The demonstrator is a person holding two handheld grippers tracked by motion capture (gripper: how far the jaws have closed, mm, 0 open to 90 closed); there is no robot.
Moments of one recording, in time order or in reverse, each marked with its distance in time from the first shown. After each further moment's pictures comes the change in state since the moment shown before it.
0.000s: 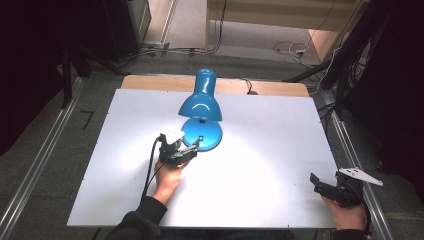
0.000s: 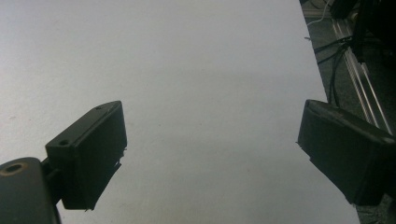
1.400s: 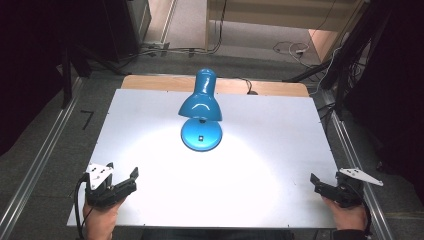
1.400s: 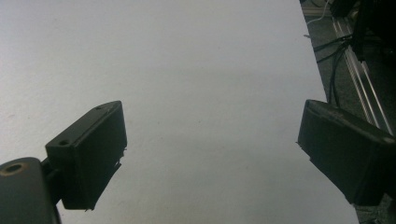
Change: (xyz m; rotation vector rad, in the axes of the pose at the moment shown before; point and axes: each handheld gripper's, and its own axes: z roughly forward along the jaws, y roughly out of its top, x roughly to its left) left arm 0.078 -0.064 -0.146 -0.027 0.267 -0.029; right arm -0.001 0.000 0.000 0.005 -0.002 0.003
